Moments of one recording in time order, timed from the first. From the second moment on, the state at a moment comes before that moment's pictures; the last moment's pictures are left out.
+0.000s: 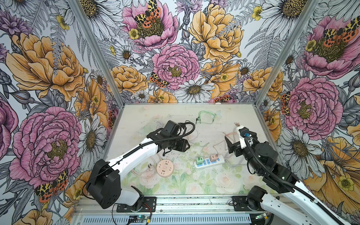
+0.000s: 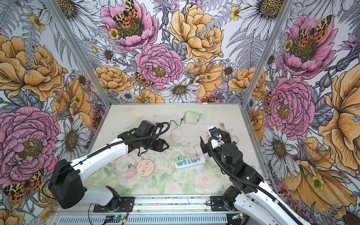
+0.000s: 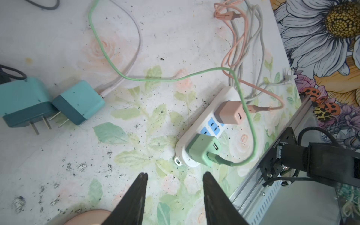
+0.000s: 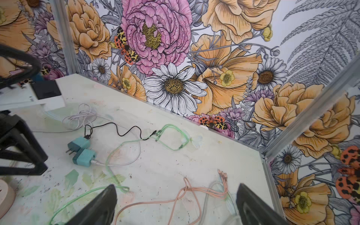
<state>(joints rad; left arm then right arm) -0.71 1.36 1.05 -0.59 0.25 -0.30 0.68 0.60 0.74 -0.36 0.44 -0.11</state>
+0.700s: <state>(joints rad) -0.90 1.35 0.81 -0.27 0.12 -0.07 0.28 0.92 0.89 -0.44 0.19 0.32</state>
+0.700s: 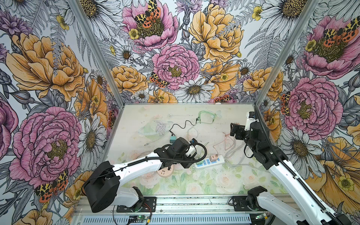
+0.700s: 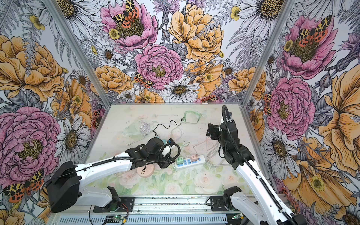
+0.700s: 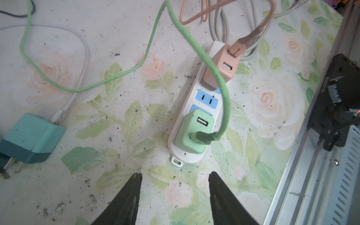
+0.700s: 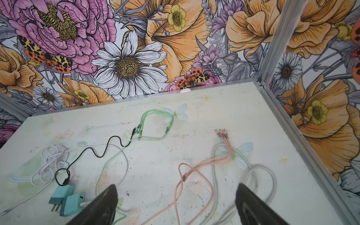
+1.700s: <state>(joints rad) -0.96 1.56 0.86 -0.17 0.13 0.05 0.13 1.03 0.89 -0.49 -0.09 0.43</state>
